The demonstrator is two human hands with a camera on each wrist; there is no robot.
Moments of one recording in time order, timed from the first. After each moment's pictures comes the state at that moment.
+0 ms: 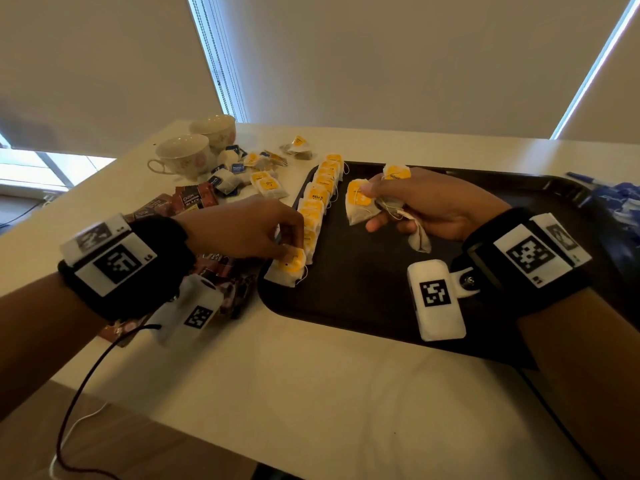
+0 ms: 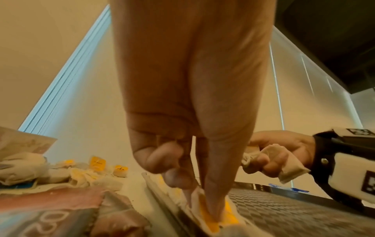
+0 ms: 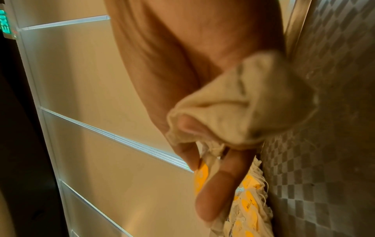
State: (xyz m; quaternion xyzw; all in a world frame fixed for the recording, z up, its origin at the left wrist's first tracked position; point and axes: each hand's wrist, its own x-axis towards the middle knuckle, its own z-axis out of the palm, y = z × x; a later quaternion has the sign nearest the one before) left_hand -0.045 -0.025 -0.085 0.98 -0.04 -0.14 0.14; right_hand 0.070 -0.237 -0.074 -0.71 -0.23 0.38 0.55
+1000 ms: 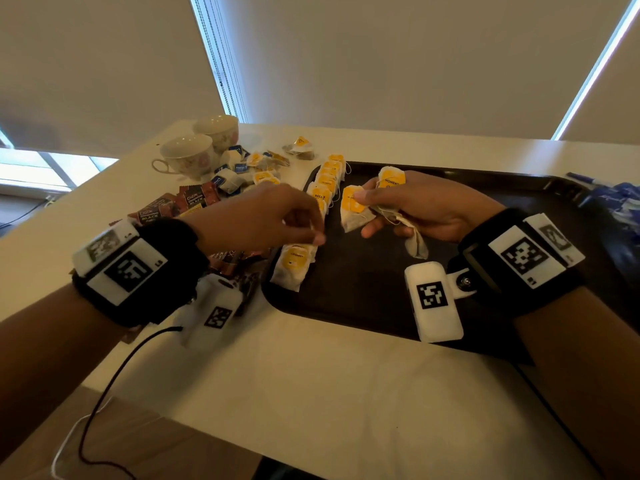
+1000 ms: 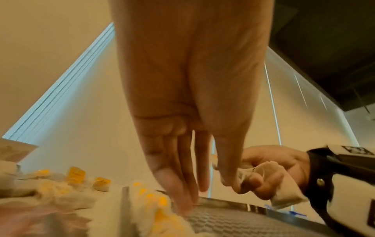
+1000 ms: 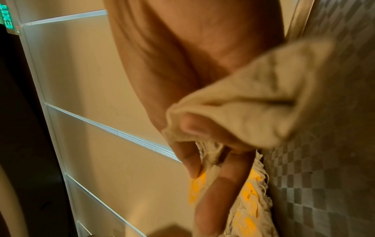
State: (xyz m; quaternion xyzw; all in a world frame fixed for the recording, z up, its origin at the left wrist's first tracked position) left_hand -0.044 -0.040 -0.078 0.98 -0.05 -0.04 0.18; right_hand 0.065 -0.233 -0.075 -0.72 -0.25 0.39 0.52
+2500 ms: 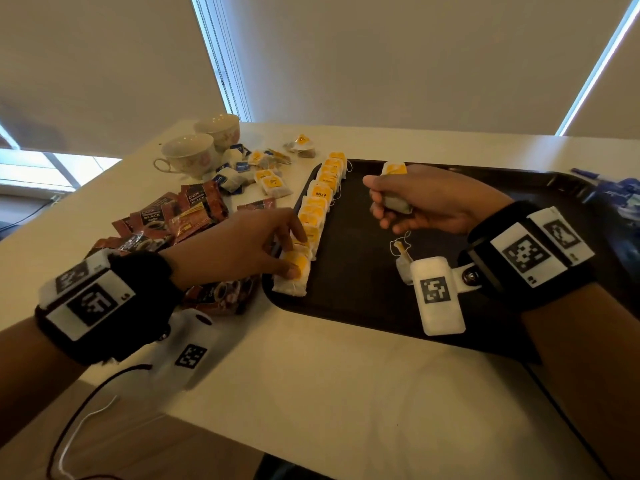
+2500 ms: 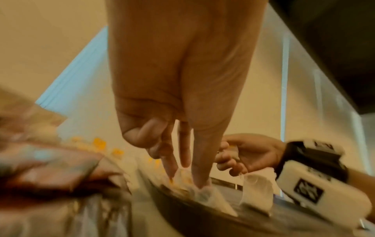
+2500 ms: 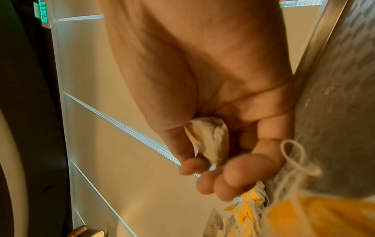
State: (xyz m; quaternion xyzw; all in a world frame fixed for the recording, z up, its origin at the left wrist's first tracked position) left_hand -0.078 -0.042 -0.091 0.98 0.03 -0.06 0.20; right_hand 0.076 -0.235 -0.077 -0.76 -0.26 0.37 0.47
